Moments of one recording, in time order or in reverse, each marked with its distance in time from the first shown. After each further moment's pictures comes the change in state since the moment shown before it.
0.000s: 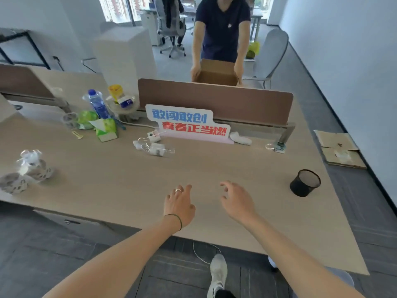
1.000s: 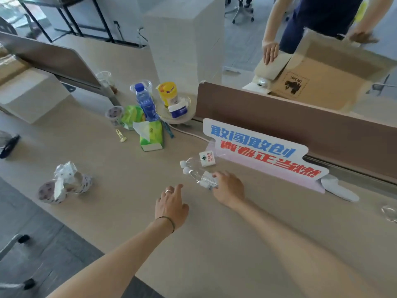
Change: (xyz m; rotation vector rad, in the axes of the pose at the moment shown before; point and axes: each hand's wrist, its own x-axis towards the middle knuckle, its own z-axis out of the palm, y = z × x) left_hand 0.223 -0.222 -0.070 -0.117 -0.027 -0.463; right_hand 0.352 -0.197 0.135 -0.147 -0.286 -0.274
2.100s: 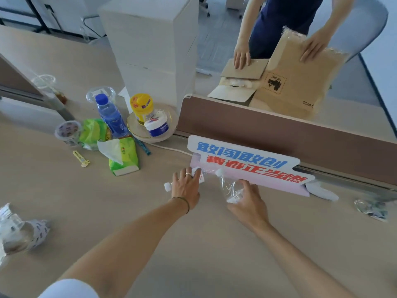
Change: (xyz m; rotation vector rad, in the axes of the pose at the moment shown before) left_hand 0.167 0.061 0.000 0.336 0.073 0.499; right_hand -0.009 0.010 -0.044 0.336 0.217 0.456
